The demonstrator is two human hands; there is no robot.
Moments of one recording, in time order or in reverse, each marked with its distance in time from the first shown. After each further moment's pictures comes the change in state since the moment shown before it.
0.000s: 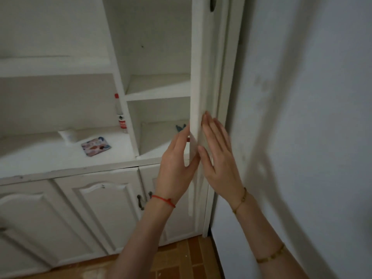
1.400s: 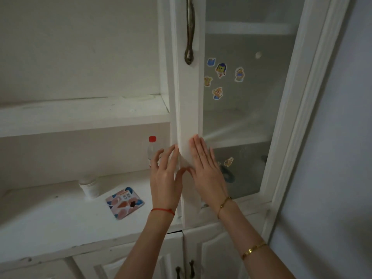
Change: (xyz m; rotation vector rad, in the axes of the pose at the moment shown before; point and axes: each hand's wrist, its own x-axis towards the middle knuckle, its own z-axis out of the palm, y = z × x) left_hand 0.151 -0.288 -0.079 0.390 0.210 0.081; right_hand 0.186 0.011 0.271 -0.429 -0.095 -0.024
